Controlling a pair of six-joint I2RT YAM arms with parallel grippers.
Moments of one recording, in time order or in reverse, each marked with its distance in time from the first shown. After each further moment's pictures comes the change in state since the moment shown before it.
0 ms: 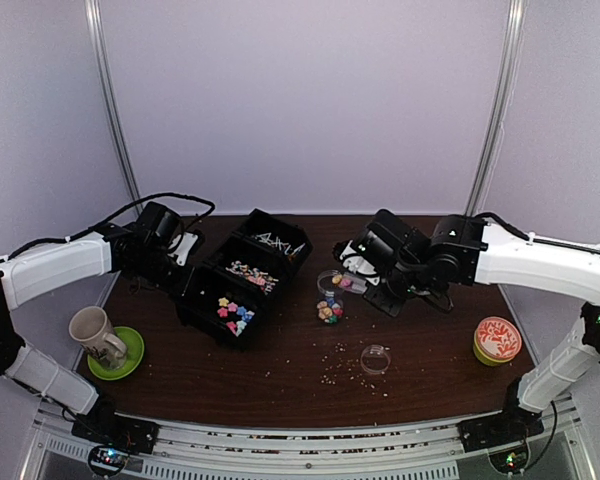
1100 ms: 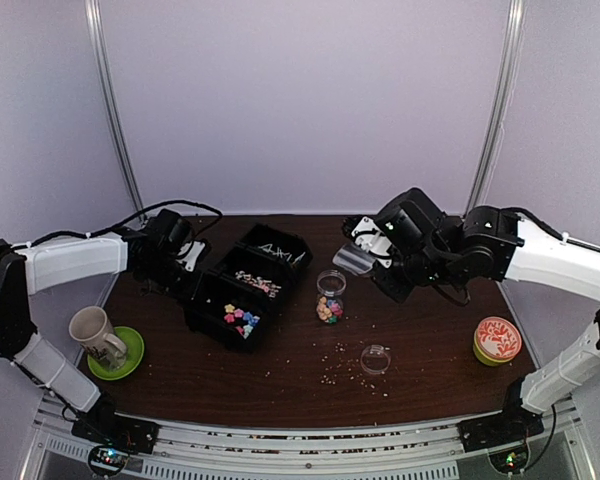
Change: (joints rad) left arm 0.001 0.113 -0.001 0.042 0.018 -0.051; right arm 0.000 -0.115 0.000 0.074 -0.014 -0.016
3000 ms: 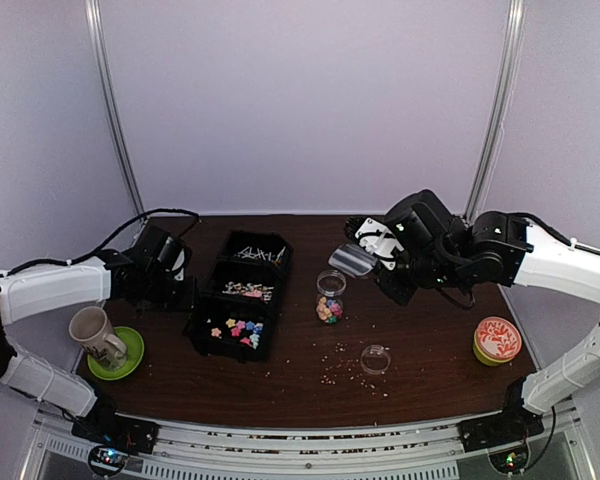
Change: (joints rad) left arm -0.080 -0.180 -0.198 0.122 -0.157 -0.342; right arm 0.000 -0.049 -0.050 0.056 -0.048 -0.023
